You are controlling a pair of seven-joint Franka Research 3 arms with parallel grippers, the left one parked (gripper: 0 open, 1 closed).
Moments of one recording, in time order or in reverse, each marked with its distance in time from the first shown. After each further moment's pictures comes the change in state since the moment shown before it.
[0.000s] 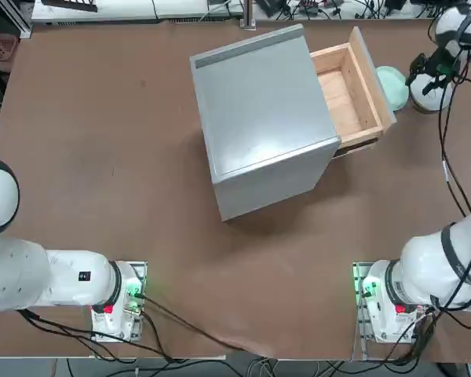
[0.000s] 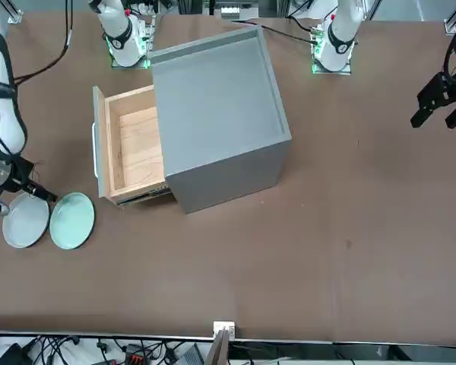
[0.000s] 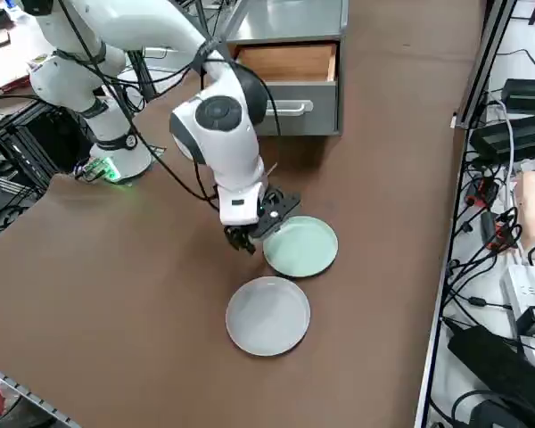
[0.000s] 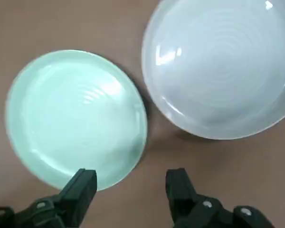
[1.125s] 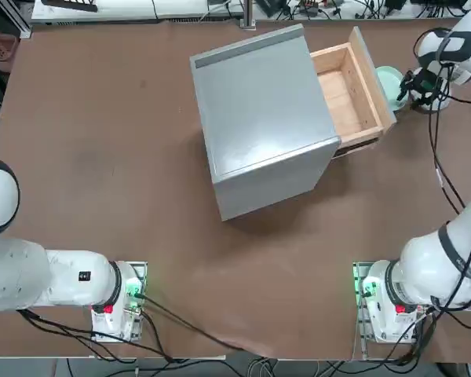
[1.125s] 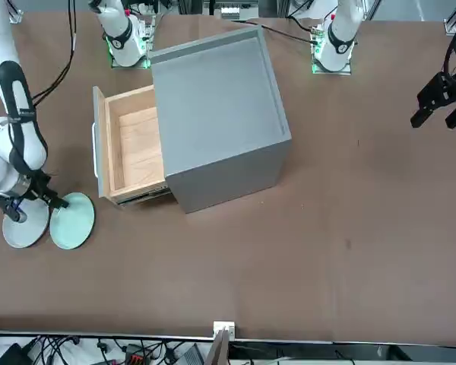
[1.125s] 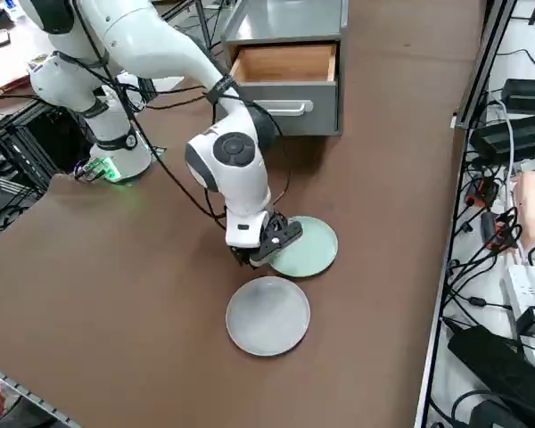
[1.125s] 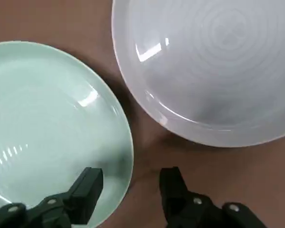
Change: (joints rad) arm 0.023 0.114 -0.008 0.000 -0.008 0.100 0.126
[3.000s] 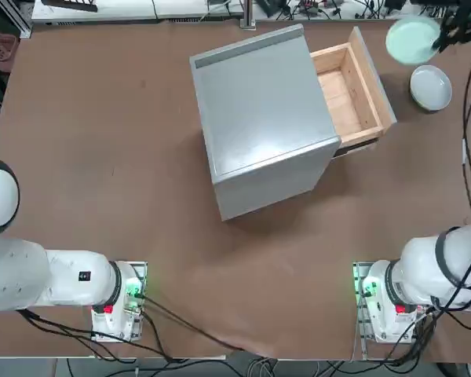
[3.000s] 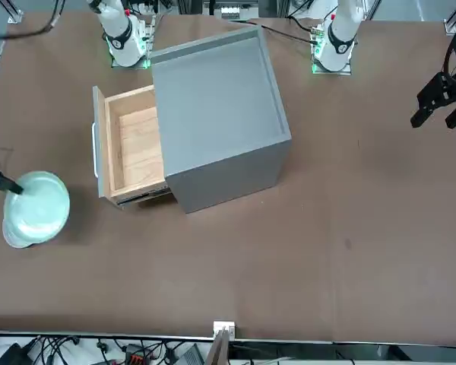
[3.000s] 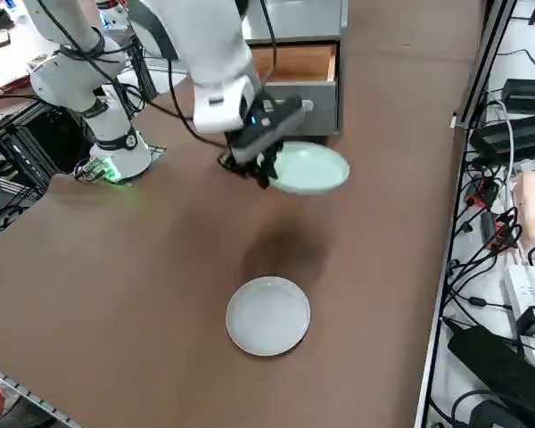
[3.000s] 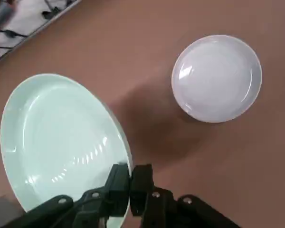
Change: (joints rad) arm 0.000 -0.369 -0.001 0.189 0.051 -0.463 0.008
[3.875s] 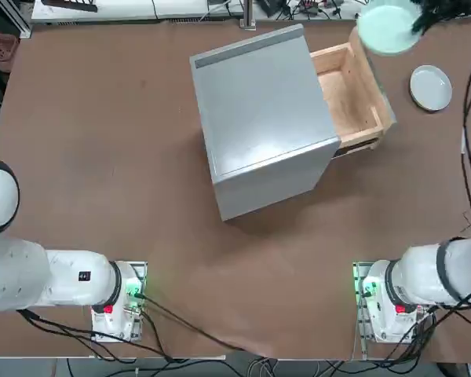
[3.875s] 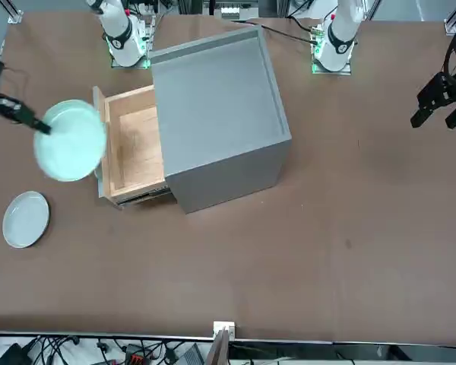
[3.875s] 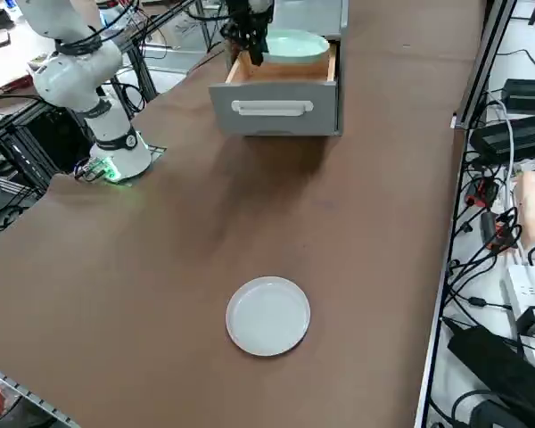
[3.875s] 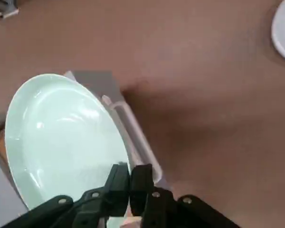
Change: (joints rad) arm 0.255 -0.245 0.021 -0.031 0.057 -0.339 0.016
